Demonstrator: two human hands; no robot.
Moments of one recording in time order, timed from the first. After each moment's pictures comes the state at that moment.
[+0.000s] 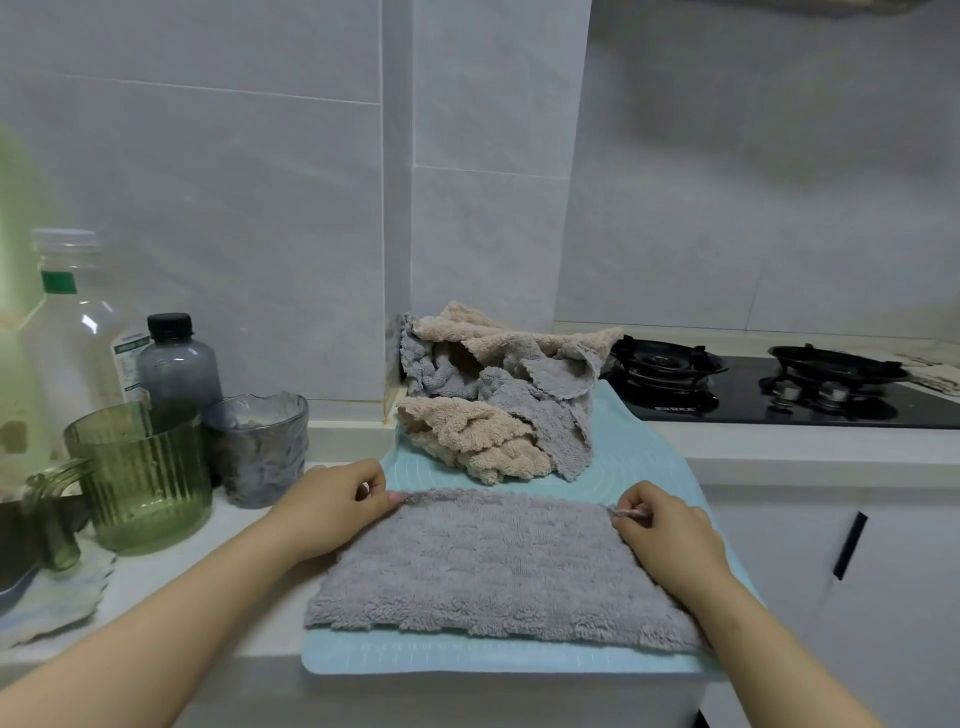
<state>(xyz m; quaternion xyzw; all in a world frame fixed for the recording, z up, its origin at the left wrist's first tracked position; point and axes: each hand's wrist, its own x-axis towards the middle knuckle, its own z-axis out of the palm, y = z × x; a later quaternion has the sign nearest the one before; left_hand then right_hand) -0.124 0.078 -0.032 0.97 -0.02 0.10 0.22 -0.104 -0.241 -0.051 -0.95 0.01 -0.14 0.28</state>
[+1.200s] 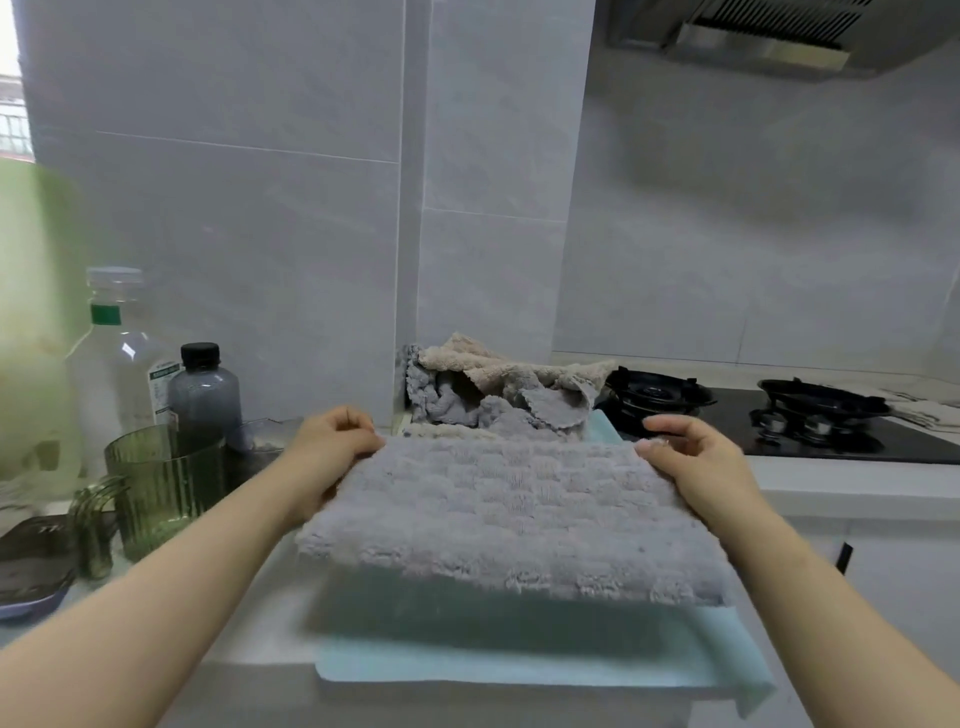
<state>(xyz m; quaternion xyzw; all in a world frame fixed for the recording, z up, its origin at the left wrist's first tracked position) -0.135 0.070 0.029 0.73 0.09 0.15 0.66 -0.124 -0.246 0.040 -0.75 -0.03 -0.15 0.65</state>
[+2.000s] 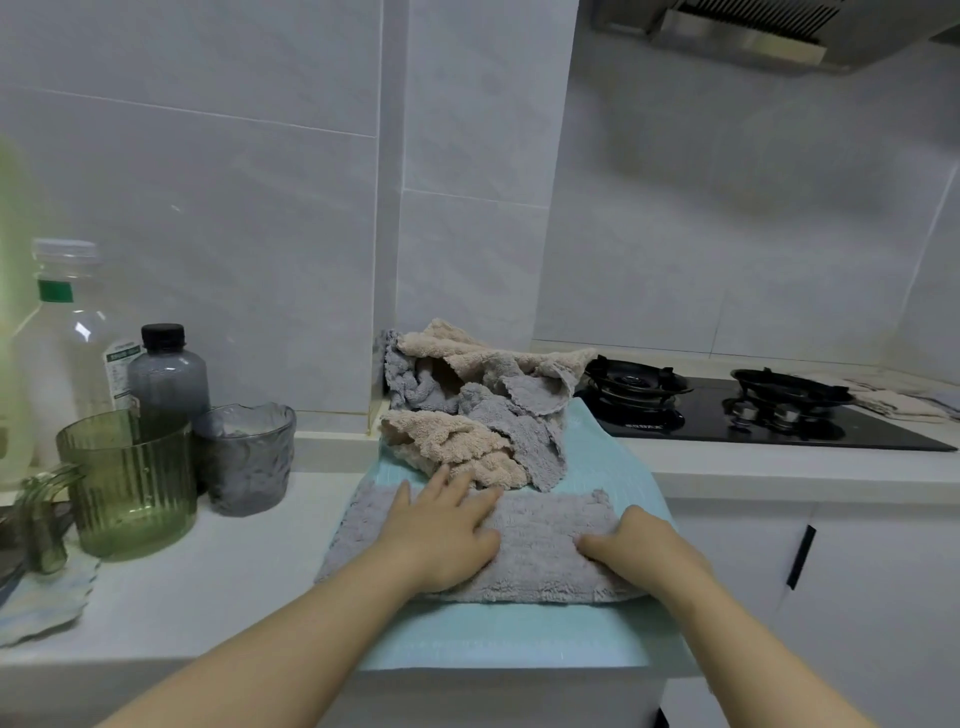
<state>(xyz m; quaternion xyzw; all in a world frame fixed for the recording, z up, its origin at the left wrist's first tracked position) -0.131 -0.026 -0.030 0.99 -0.11 -0.02 0.05 -0.121 -0.235 -0.022 -0.98 0.09 0.01 0.19</state>
